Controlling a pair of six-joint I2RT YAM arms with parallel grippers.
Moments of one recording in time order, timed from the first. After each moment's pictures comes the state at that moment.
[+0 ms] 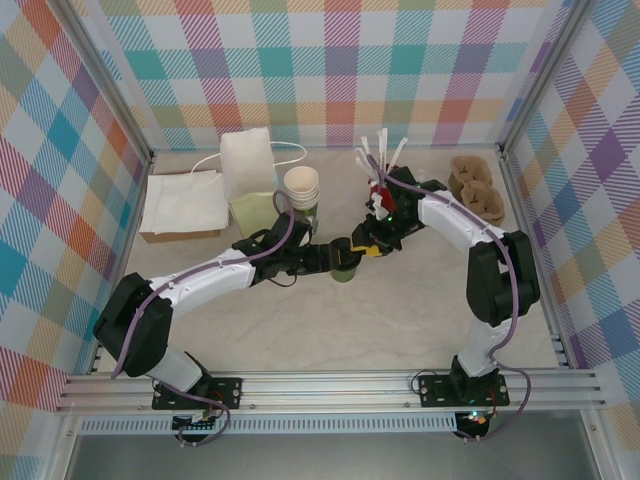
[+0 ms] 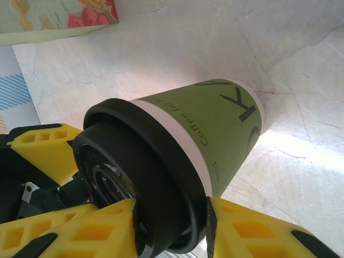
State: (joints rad) left arm -0.72 1.52 0.98 -0.29 0.18 -0.75; right arm 0.38 1.80 1.38 -0.94 -0.68 0.38
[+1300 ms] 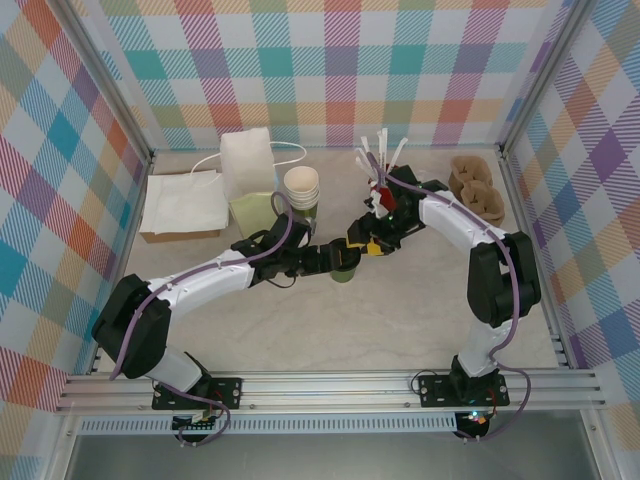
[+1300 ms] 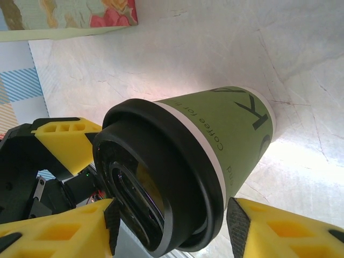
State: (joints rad) left arm -0.72 1.51 0.98 -0.32 0.18 -0.77; right arm 0.37 1.79 1.39 -0.92 -0.72 0.35
